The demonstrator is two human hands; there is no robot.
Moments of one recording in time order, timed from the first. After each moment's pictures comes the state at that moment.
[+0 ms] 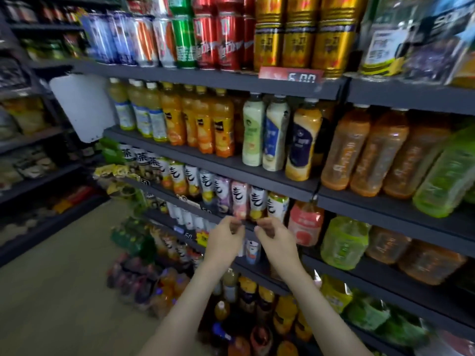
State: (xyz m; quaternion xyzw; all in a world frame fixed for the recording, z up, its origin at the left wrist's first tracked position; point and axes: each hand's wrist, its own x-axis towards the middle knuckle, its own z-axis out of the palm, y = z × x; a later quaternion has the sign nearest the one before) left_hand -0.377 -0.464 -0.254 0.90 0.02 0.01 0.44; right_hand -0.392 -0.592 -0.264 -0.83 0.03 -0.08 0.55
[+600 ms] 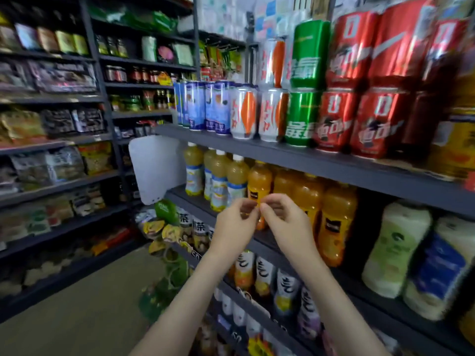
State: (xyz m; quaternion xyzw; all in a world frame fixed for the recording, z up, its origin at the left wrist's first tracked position) left_hand -0.150 -0.261 -0.119 0.85 -0.02 0.20 0.48; right_hand -0.149 -0.377 -0.115 -0.79 -0.17 -0.20 0.56
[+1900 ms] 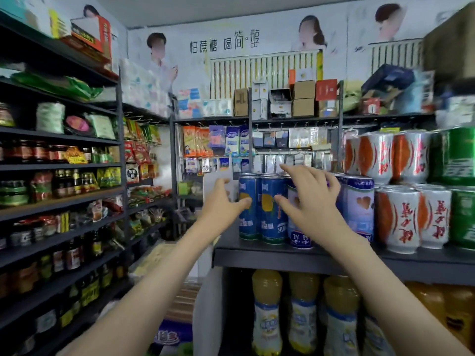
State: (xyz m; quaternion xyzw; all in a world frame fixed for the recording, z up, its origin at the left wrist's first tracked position) left_hand 0.206 0.085 0.059 0.80 -0.29 0.14 0.51; right_hand 0.113 -0.078 0.052 -0.83 -0.03 -0.56 0.03
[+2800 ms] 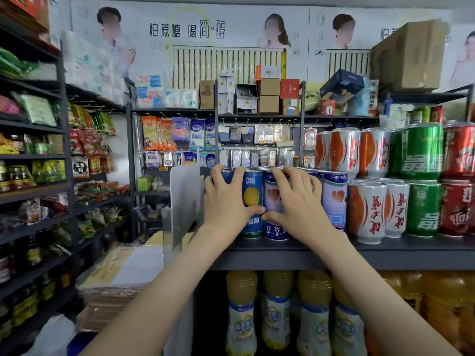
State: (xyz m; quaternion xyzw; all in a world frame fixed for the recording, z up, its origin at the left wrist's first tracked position) left_hand 0.213 0.025 0.042 0.81 -0.34 0.33 0.34; right_hand 0.133 -0.112 0.034 -0.83 0.05 -0.54 -0.11
